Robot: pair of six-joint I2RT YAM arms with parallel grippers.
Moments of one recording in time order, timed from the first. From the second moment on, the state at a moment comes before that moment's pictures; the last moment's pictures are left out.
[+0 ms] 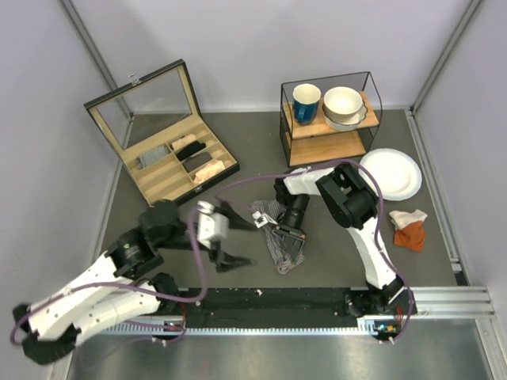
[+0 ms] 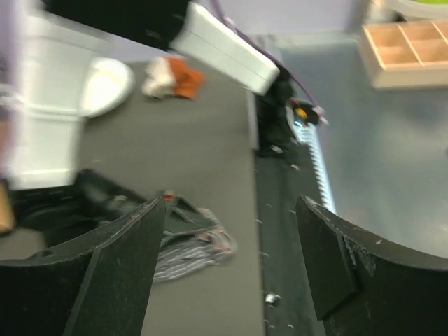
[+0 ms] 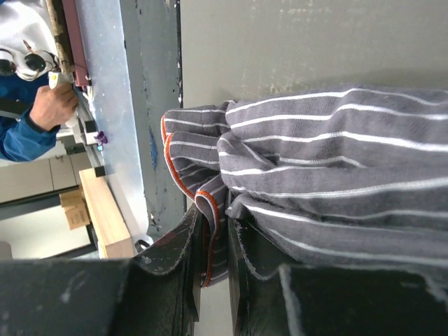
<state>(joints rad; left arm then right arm) -0.81 0.61 0.82 -0.25 0.70 0.12 0.69 2.29 1.46 -1.44 -0.86 -1.09</state>
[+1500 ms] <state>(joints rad) -1.19 1.56 0.70 0.06 0.15 0.11 0.66 2.24 1.45 -1.43 -0.83 -1.05</state>
